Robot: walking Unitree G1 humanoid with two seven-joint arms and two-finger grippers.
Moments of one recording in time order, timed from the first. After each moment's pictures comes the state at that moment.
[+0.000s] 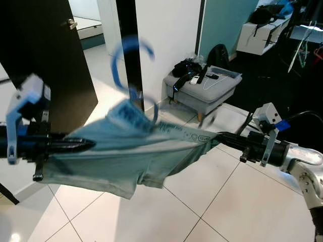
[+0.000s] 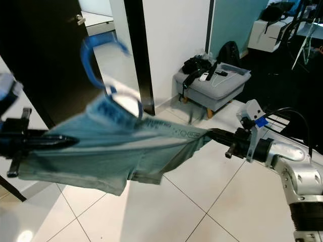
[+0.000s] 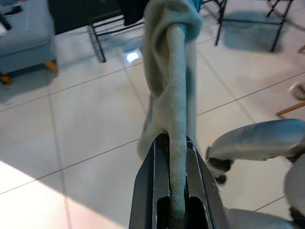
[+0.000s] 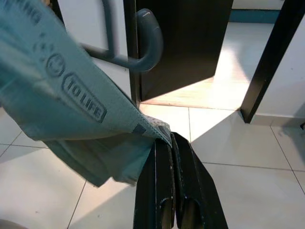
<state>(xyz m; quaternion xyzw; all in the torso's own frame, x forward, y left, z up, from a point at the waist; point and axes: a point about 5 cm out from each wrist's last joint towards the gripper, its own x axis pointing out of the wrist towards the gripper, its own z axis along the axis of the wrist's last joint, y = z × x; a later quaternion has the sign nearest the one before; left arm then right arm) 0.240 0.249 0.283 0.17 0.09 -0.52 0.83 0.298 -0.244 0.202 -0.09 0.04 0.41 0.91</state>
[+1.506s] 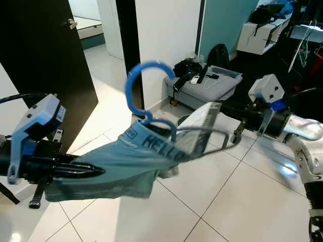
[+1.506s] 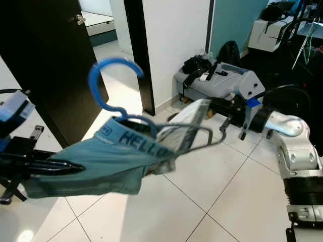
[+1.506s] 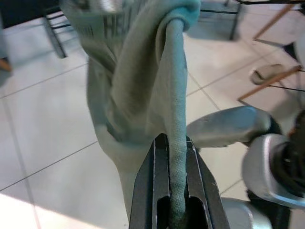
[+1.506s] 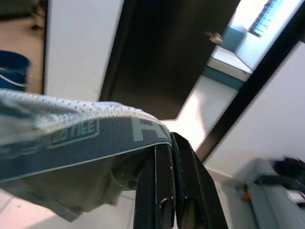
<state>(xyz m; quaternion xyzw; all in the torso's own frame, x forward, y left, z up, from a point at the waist) 0.220 0.225 0.280 0.16 0.11 -0.59 0.78 0.315 -0.219 0.267 -0.22 -0.09 0.42 0.88</state>
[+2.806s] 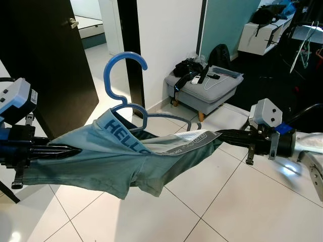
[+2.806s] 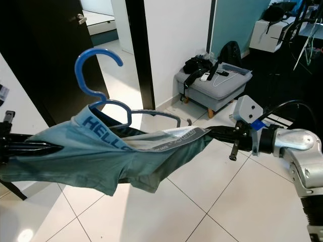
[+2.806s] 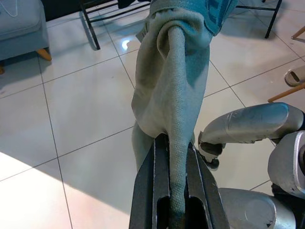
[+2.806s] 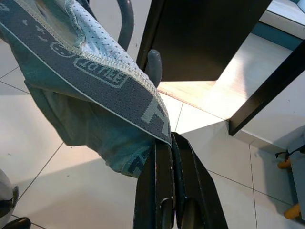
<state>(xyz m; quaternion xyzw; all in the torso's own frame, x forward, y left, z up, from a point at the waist) 0.222 0.260 0.293 0.18 0.11 -0.54 0.82 0.291 -0.236 0.235 -0.24 0.02 0.47 0.85</state>
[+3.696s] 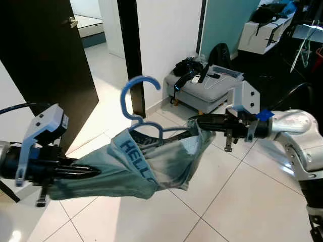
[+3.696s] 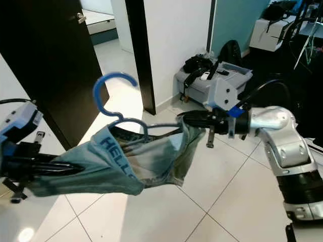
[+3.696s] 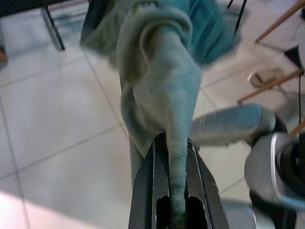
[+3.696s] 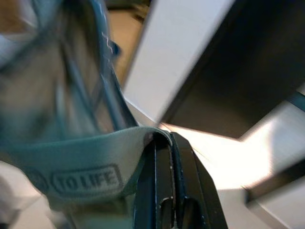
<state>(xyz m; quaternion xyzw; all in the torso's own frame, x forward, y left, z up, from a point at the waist) 0.229 0.217 0.246 0.13 0.12 -0.59 0.79 0.297 -0.159 0.268 -0.25 -0.07 0.59 0.76</state>
